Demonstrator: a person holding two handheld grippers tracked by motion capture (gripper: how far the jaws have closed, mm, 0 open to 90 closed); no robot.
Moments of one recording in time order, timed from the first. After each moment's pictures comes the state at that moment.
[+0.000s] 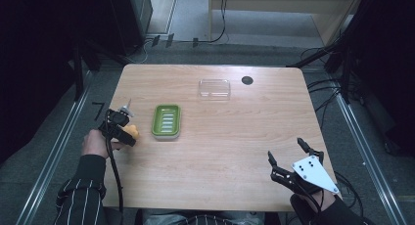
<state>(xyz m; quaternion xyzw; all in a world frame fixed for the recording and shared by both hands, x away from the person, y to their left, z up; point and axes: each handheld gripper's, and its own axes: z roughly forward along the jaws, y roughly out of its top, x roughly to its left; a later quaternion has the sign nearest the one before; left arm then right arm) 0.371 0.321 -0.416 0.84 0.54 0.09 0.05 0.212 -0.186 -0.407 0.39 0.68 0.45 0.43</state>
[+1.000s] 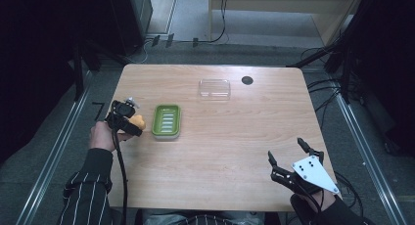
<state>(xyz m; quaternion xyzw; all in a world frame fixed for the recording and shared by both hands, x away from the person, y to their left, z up) 0.388 0.303 -0.401 0.84 0.53 0.12 0.08 0.212 -0.187 -0.407 0.39 0.68 0.45 0.43</state>
